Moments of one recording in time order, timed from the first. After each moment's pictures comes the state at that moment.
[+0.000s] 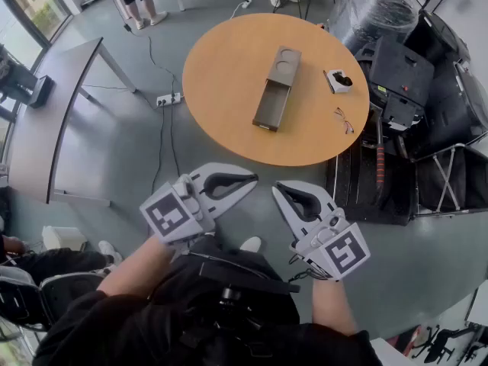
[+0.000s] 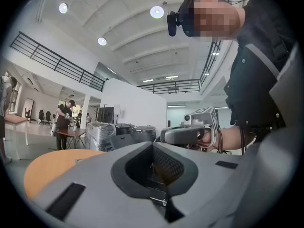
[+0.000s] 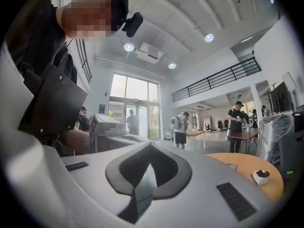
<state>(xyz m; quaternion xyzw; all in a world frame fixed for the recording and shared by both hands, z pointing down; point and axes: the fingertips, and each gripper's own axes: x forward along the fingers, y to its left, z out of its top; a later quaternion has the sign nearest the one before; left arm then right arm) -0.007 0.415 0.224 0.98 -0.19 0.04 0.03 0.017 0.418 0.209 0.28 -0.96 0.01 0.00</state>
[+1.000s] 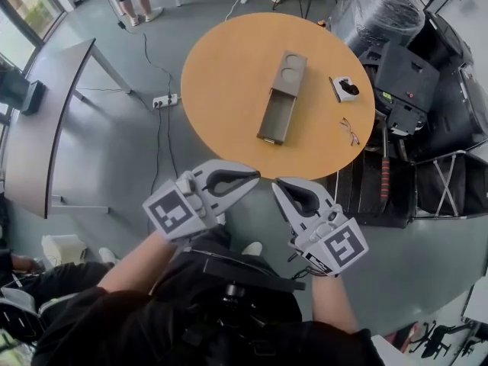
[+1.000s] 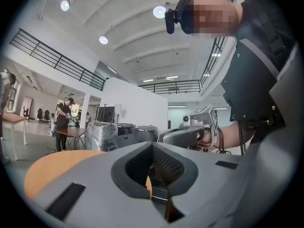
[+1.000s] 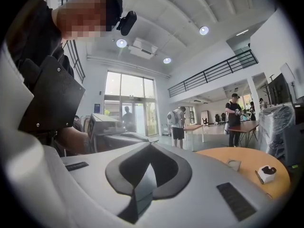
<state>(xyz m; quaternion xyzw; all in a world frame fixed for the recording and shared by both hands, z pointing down) -0.058 0.306 0.234 0.98 -0.18 0.03 0.03 -0.039 0.307 0.227 0.30 -0.95 0.05 0.02</state>
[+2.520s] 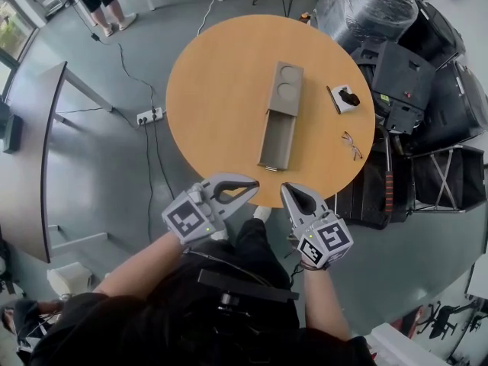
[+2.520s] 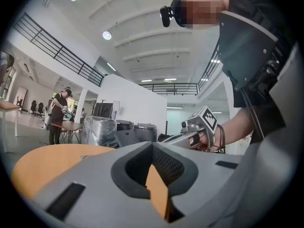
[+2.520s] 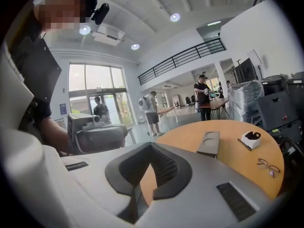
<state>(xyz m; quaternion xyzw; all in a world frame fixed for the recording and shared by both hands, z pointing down) -0.094 0.141 0.335 0.99 -0.14 0.02 0.06 -0.037 0.131 0.366 0.44 -0.88 0.18 0.06</state>
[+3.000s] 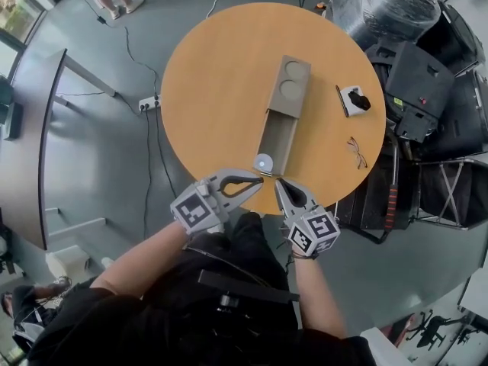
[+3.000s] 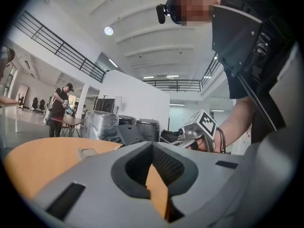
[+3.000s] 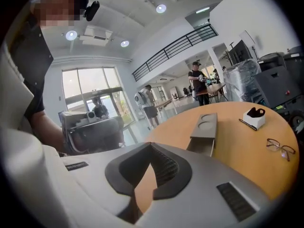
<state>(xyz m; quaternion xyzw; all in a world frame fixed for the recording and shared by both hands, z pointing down) -0.035 0.074 0.409 0.99 -0.15 0.04 0.07 0.006 0.059 0.468 0.42 -0.87 0.26 0.06</state>
